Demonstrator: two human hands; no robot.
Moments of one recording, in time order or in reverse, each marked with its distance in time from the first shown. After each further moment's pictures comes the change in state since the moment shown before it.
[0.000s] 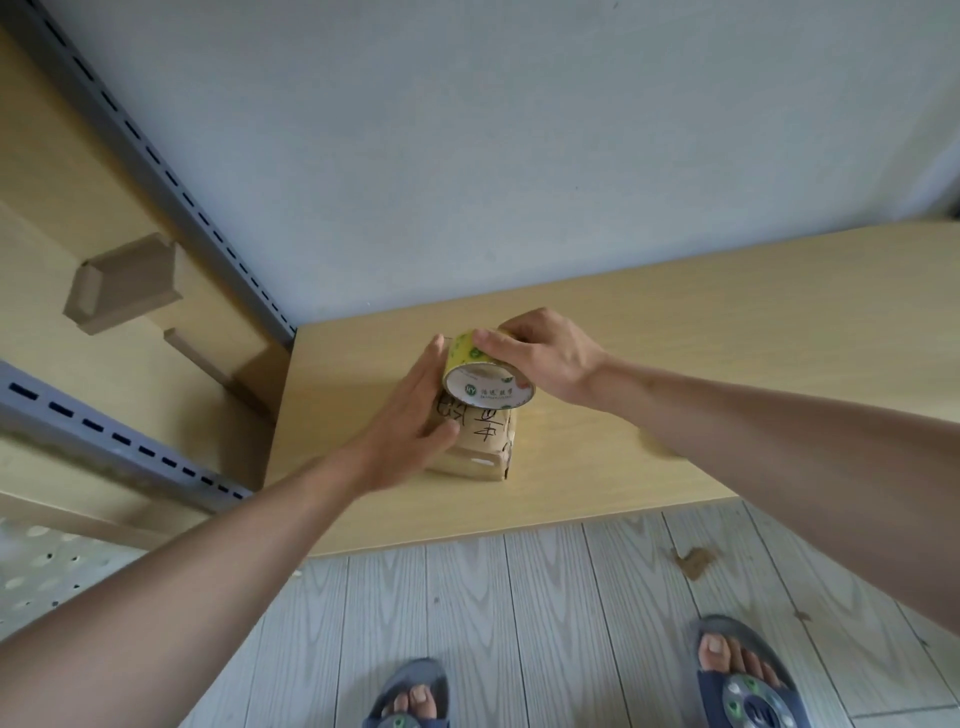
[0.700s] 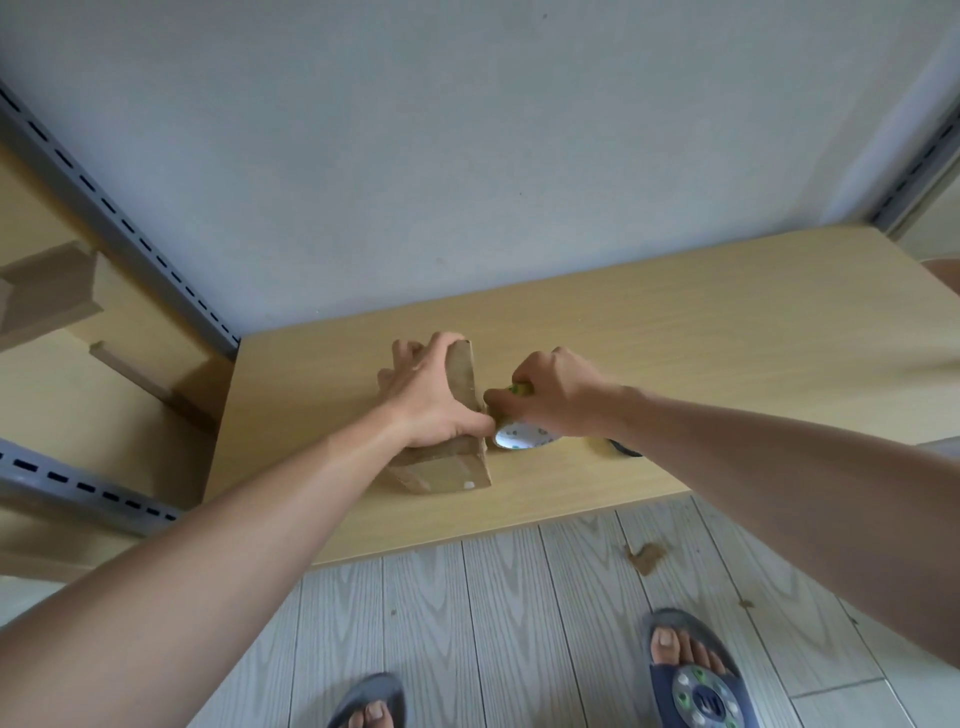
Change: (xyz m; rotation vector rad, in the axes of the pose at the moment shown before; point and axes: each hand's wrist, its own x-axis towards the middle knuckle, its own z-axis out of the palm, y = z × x) left_hand 0.060 0.079 0.020 0.090 0.033 -0.420; right_hand -0.030 0.055 -0.019 -0.451 -0.055 0.175
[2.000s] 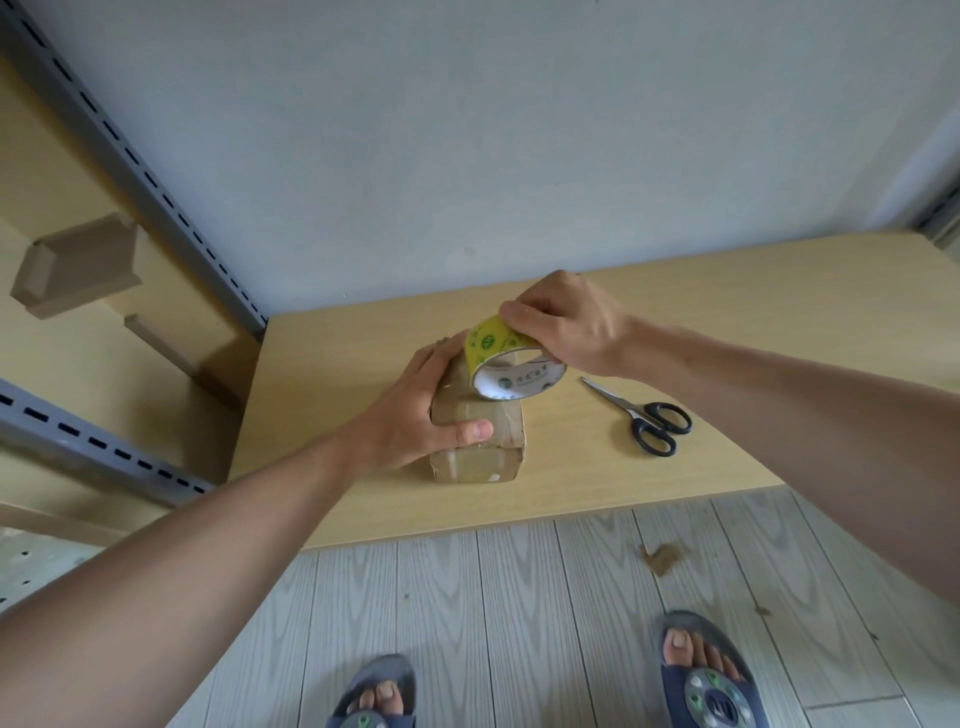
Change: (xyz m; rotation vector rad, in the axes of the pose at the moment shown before) left_hand -0.010 -0.068 -0.003 -0.180 -0.082 0.352; right_hand 0.012 -0.033 -0.052 0.272 0.108 -0.327
